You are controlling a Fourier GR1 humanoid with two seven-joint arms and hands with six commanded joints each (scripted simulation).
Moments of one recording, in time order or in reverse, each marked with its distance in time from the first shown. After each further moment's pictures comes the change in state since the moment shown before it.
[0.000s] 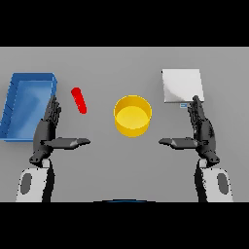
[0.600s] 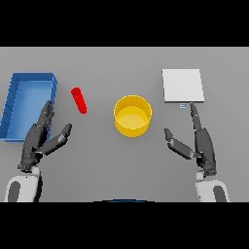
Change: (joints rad) left arm 0.086 0.110 -0.042 -0.120 -0.051 -0.058 0.013; right arm 0.124 -0.054 0.137 -0.134 0.311 -0.103 -0.076
